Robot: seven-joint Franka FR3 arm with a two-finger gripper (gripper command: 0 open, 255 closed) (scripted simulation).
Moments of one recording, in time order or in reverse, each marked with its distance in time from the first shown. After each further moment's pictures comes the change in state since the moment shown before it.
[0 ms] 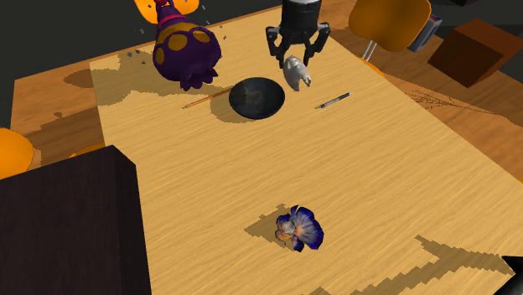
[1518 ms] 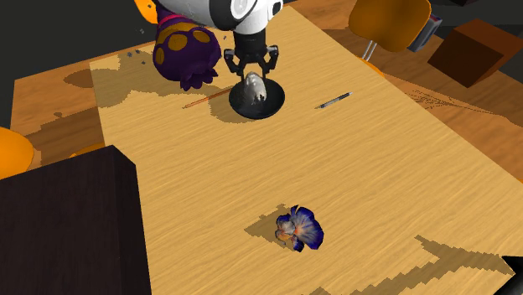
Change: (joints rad) arm 0.110 -0.033 -0.019 -0.273 -0.047 0.244 0.177
